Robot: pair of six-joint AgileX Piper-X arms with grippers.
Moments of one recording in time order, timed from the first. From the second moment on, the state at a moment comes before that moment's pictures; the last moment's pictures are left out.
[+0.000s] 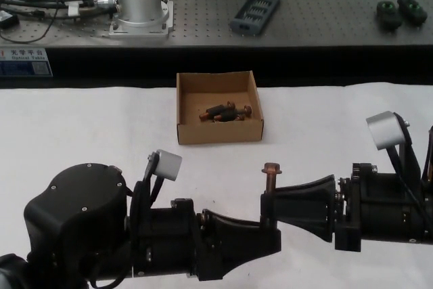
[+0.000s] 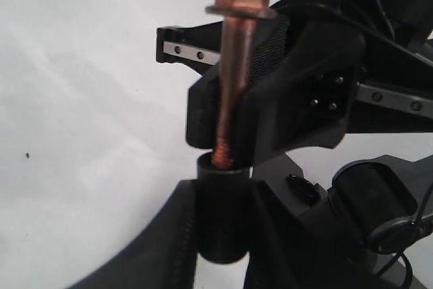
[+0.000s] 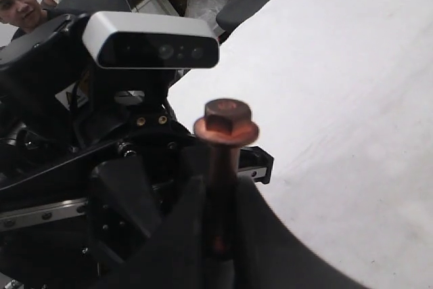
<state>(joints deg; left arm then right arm) -37.5 90.5 -23.6 -52.0 46.0 -38.3 34.8 69.8 -22.0 -23.4 -44.7 21.1</state>
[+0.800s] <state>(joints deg) -28.3 94.4 -41.8 -36.2 35.3 -16.1 25.6 58.7 -23.0 -10.6 -38.7 27.2</state>
